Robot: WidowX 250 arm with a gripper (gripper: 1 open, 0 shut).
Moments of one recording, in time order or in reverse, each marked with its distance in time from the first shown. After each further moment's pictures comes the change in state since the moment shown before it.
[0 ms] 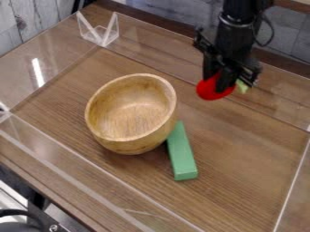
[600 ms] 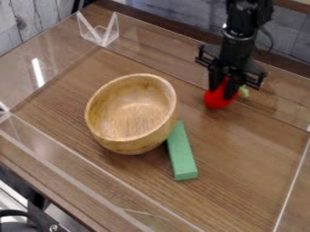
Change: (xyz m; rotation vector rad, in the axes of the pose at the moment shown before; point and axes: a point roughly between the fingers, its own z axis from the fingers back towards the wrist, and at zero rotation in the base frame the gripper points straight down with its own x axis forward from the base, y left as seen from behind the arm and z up) arm 0.024 0.006 -0.036 -0.049 0.026 0.233
